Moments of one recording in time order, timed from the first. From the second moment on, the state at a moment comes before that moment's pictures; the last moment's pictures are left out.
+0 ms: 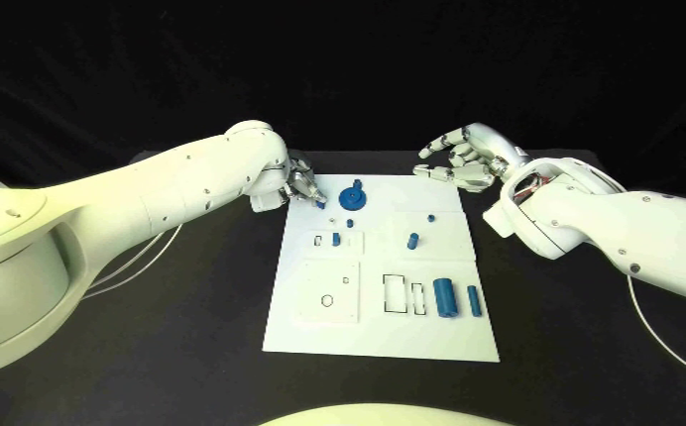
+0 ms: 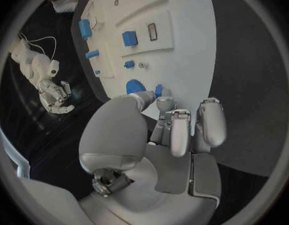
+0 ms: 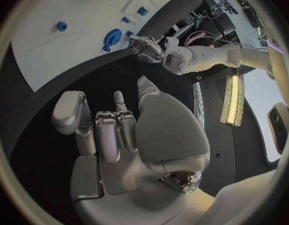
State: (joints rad) left arm 1.29 -0.47 -0.04 0.93 -0.97 0.27 -0.45; left_hand 1.30 -0.08 0.57 0.25 0.20 0.85 0.09 0.57 0.75 1.20 0.01 1.15 0.84 1.47 -0.04 1.53 1.31 0.08 1.35 0.07 1.41 1.27; right arm 1.32 -0.81 -0.15 1.51 -0.97 -0.50 0.00; right_hand 1.33 -0.10 0.07 0.29 0.17 0.90 0.16 0.14 0.35 1.47 0.07 1.49 1.31 1.47 0.00 1.53 1.31 0.08 1.39 0.10 1.07 1.23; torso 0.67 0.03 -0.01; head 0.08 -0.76
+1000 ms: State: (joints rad) left arm 1.28 -0.74 -0.04 1.34 -0.91 0.12 -0.45; left_hand 1.15 -0.19 0.75 0.19 0.36 0.88 0.07 0.64 0.85 1.30 -0.02 1.19 0.90 1.47 -0.07 1.55 1.31 0.06 1.42 0.04 1.47 1.31; right arm 1.32 -0.83 -0.15 1.51 -0.97 -0.50 0.00; right_hand 1.33 -0.10 0.07 0.29 0.17 0.90 0.16 0.14 0.35 1.47 0.07 1.49 1.31 1.47 0.00 1.53 1.31 0.08 1.39 0.10 1.06 1.23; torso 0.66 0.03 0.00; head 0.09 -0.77
